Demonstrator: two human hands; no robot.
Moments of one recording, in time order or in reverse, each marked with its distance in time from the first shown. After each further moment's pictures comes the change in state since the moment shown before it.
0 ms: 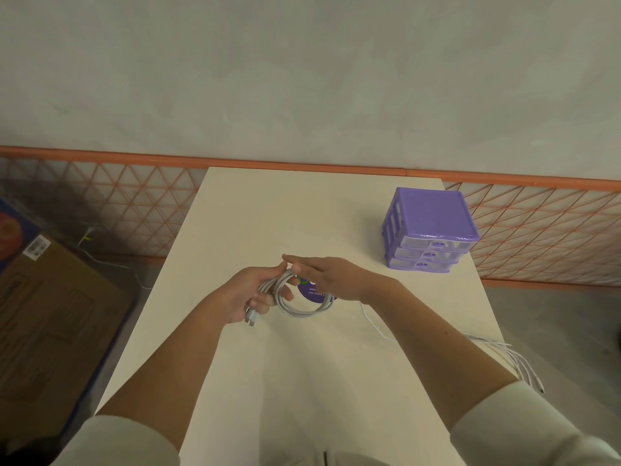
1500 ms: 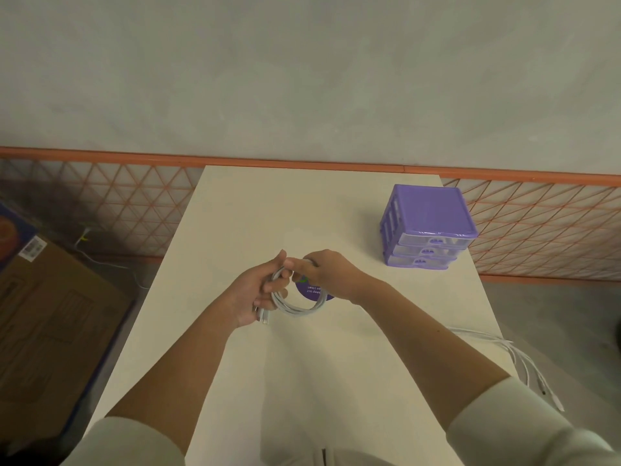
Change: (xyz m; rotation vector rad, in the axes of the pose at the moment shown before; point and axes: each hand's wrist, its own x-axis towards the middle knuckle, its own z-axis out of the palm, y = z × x) left_hand 0.005 -0.008 0.013 -0.207 -0.108 0.117; right_hand 0.007 -0.004 0.008 0.120 0.204 0.085
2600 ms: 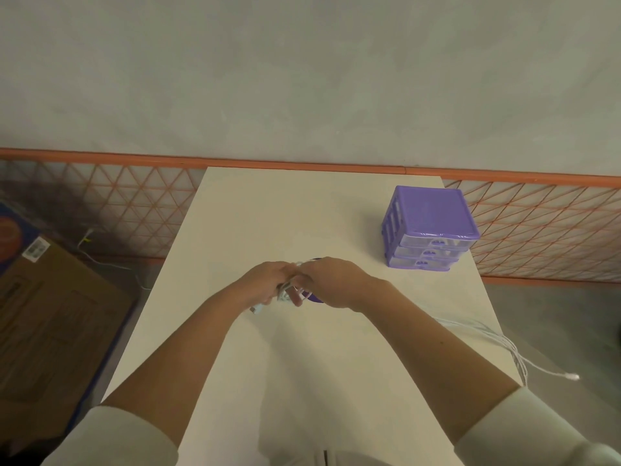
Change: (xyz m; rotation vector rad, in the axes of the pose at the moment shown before) left_hand 0.005 0.016 0.012 0.771 0.171 0.040; right_hand -0.004 -0.005 0.004 -0.560 -0.102 -0.105
